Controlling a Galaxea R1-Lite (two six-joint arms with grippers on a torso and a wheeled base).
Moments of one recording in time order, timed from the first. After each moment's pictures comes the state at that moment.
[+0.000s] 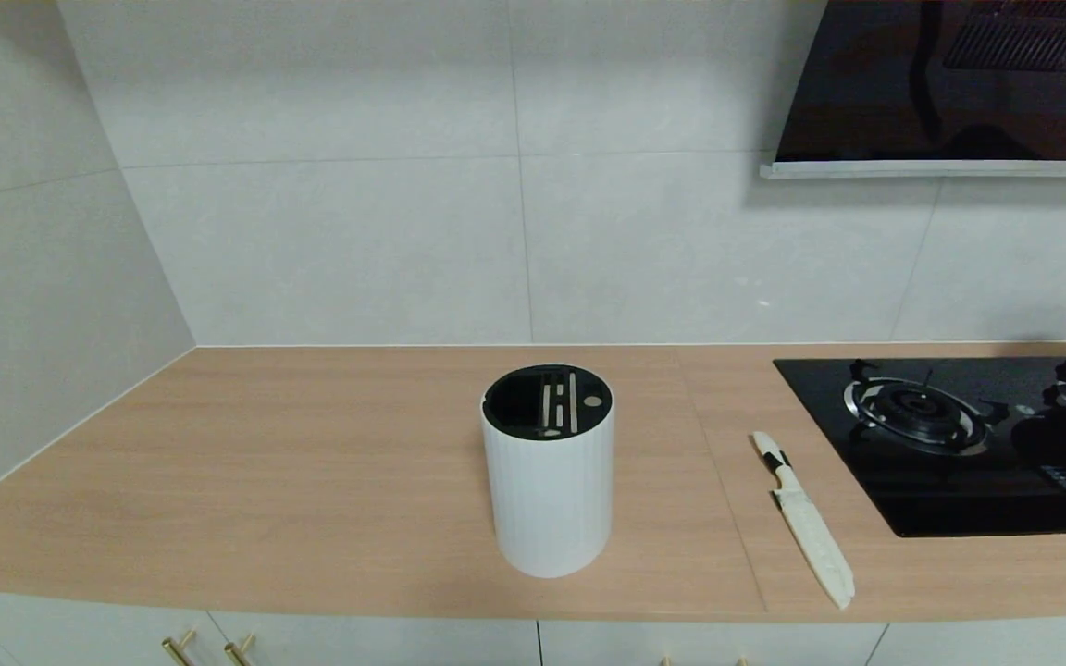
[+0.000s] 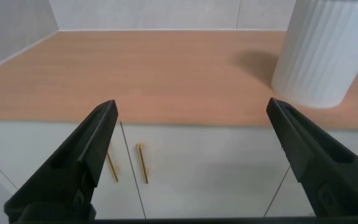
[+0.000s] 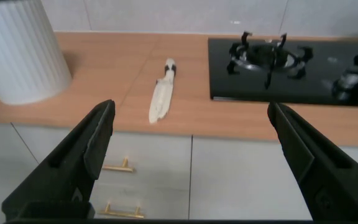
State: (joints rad) left arm 0.01 0.00 0.00 0.00 0.03 0.00; right arm 0.00 0.00 0.00 0.00 0.06 -0.01
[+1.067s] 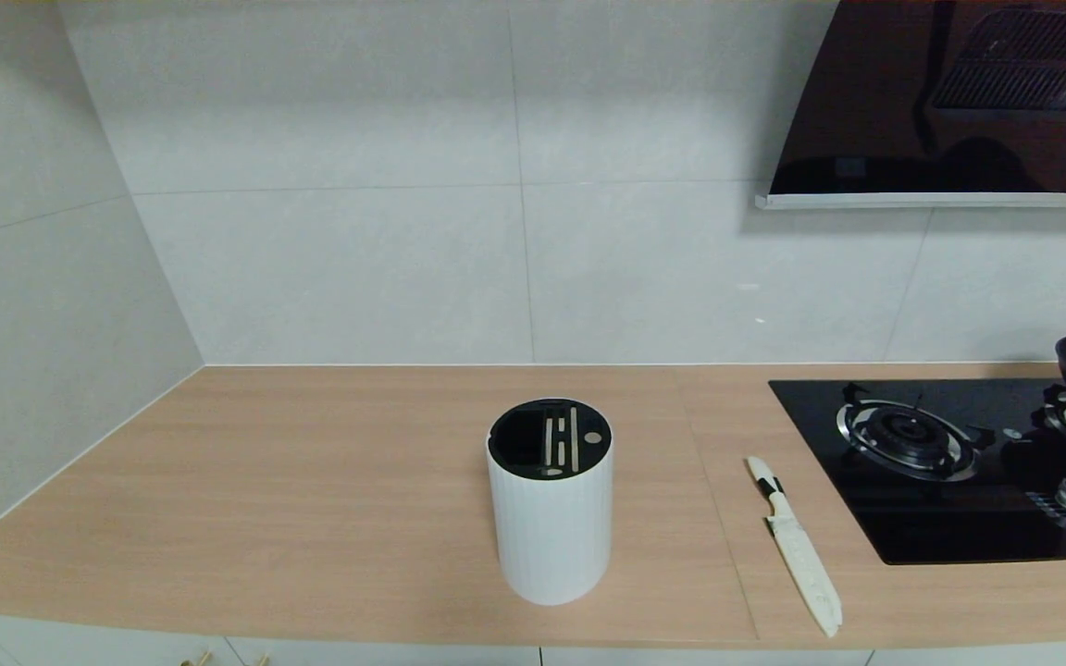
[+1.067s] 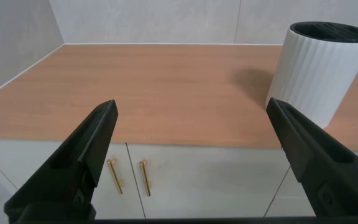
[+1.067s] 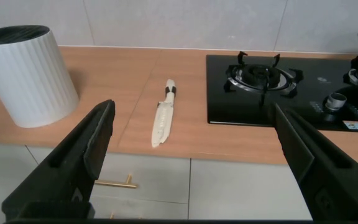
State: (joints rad) left arm 0.01 0.00 0.00 0.00 0.03 0.00; right arm 0.00 0.00 0.00 0.00 0.06 -0.02
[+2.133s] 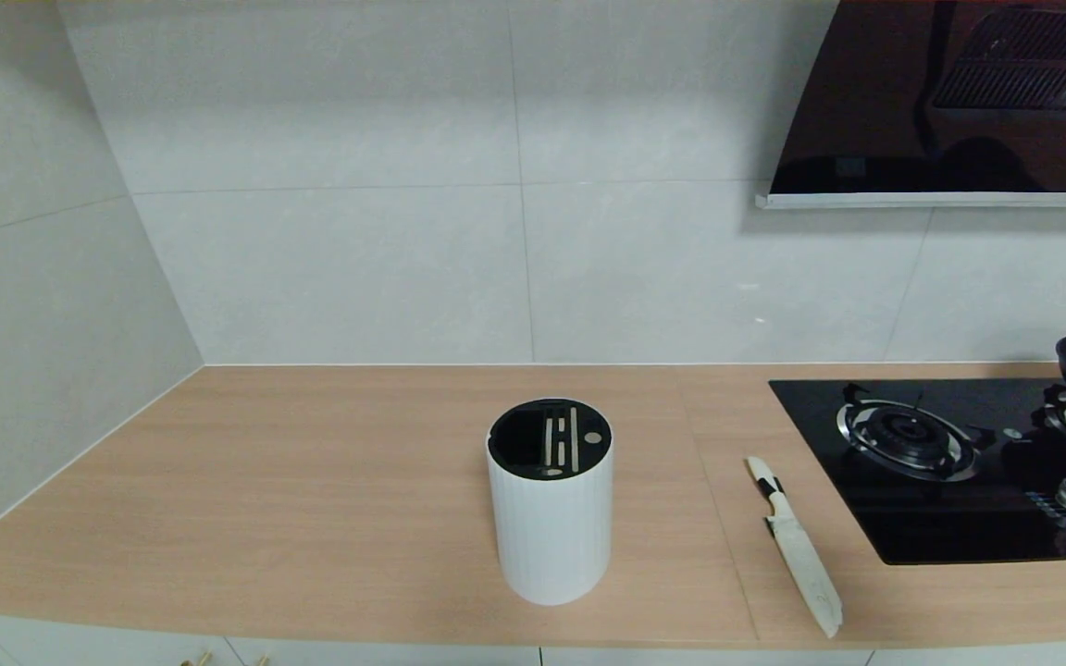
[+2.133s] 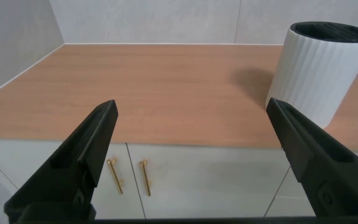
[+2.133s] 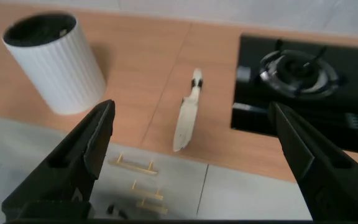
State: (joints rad) left arm 0.01 0.00 0.00 0.00 0.03 0.00; right arm 0.09 0.82 -0.42 -0.09 0.14 -0.03
